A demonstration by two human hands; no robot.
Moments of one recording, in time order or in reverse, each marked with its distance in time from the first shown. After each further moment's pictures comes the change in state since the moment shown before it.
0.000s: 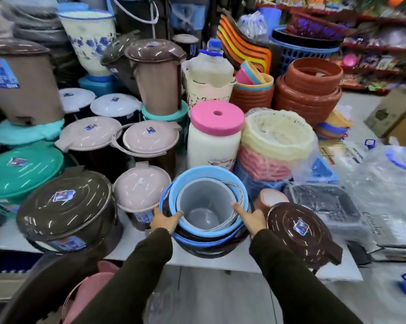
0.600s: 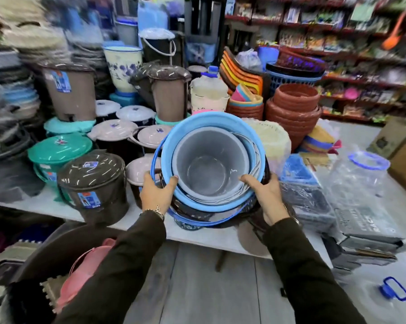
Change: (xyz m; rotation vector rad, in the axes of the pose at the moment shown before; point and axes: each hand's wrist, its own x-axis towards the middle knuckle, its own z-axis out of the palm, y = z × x) left_hand -0.261 0.006 -0.036 -0.294 0.263 0.441; right_hand -0.189 -0.021 -0.170 0.298 -0.139 -0.491
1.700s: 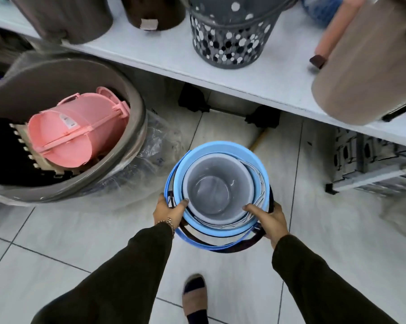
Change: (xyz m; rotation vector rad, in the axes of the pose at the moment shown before) left_hand -0.158 -0.597 0.054 0.260 -0.096 -0.783; right_hand -0.119 0.606 -0.094 -0.287 -0.121 0.786
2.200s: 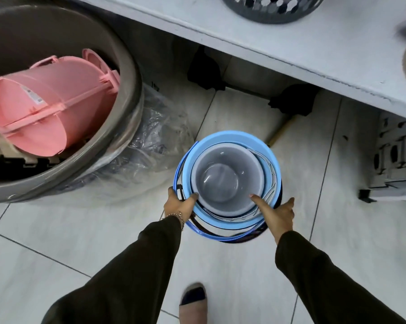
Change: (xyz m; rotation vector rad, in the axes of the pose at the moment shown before) left_hand 0.125 -0.024 0.066 0.036 -0.029 -0.167; right_hand 0.135 0.021 0.053 -0.351 0.166 0.127
